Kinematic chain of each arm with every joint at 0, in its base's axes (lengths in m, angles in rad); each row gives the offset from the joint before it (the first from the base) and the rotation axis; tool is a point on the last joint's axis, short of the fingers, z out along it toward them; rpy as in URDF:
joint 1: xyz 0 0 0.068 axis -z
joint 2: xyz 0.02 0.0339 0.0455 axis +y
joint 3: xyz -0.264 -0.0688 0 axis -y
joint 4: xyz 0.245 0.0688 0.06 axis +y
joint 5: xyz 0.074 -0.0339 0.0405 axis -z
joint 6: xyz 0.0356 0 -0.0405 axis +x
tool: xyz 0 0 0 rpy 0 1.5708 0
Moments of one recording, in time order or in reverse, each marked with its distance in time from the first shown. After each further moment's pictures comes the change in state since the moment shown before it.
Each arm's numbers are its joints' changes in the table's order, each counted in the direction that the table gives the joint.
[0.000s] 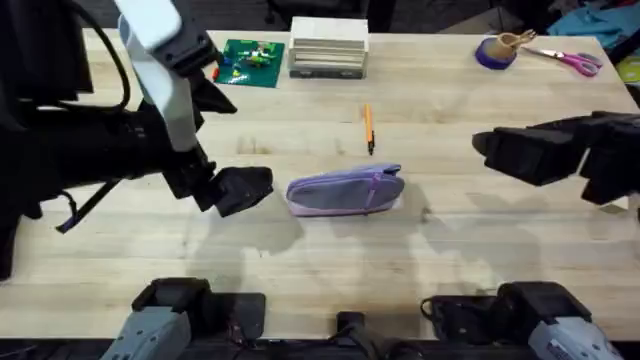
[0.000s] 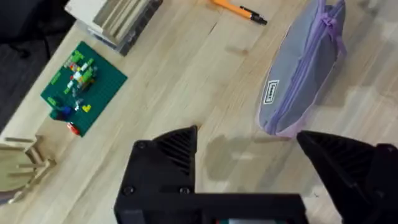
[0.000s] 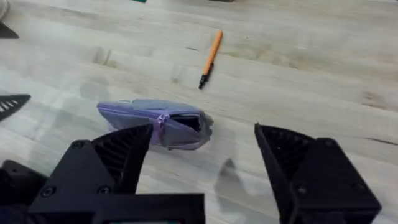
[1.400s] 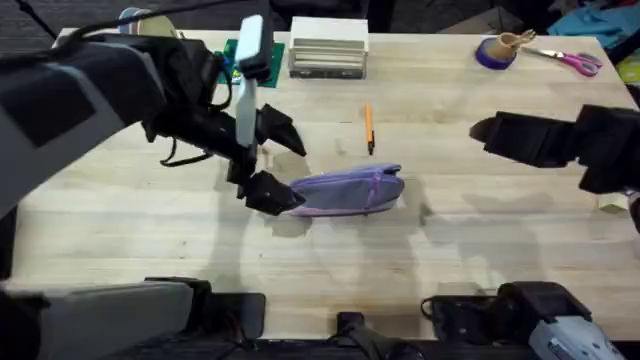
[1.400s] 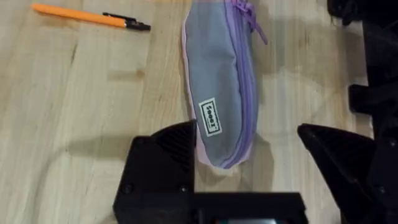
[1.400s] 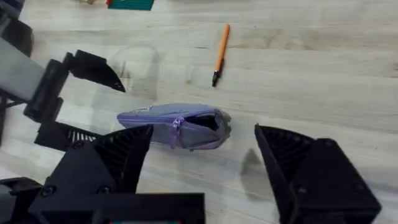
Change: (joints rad) left arm 0.062 0.638 0.000 0.064 0.366 0.471; right arm 0.000 0.022 0.001 0.002 -0.015 0.168
